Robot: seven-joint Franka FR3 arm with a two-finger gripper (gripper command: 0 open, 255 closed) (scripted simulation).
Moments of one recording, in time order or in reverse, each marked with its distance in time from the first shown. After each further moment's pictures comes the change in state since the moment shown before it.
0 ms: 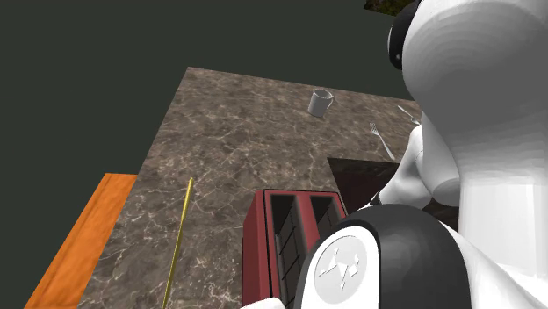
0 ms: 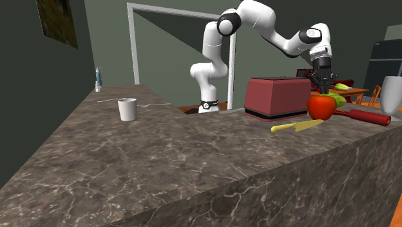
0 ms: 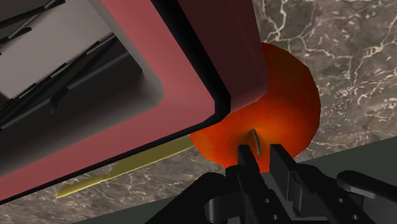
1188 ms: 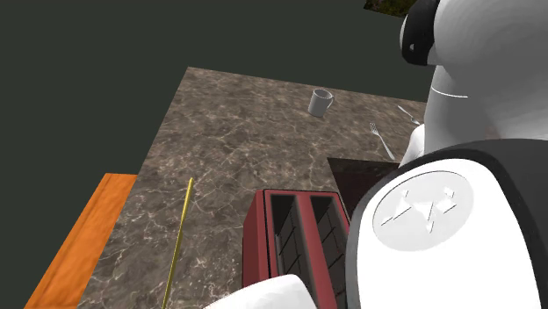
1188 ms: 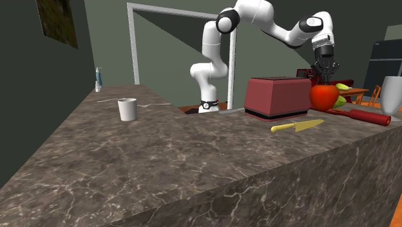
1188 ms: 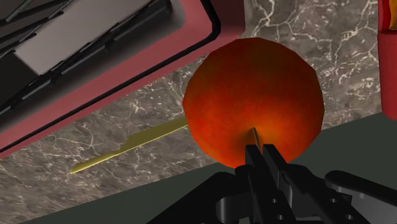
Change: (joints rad) arm -0.037 -0.054 0.059 0.068 0.078 -0.073 -0.078
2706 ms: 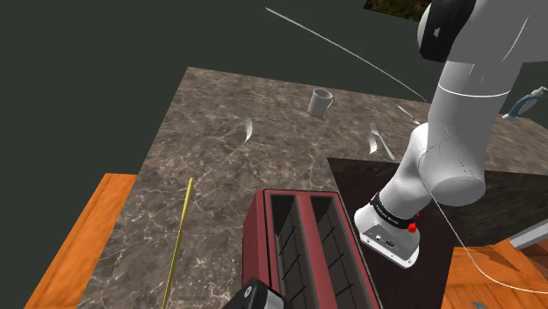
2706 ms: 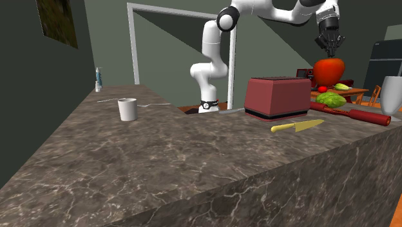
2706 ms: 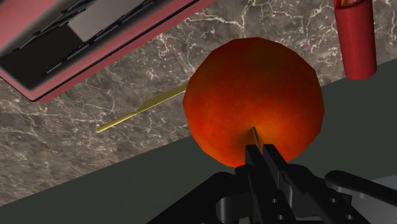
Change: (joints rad) arm 0.010 -0.062 0.059 0.242 0.102 -0.220 -0.151
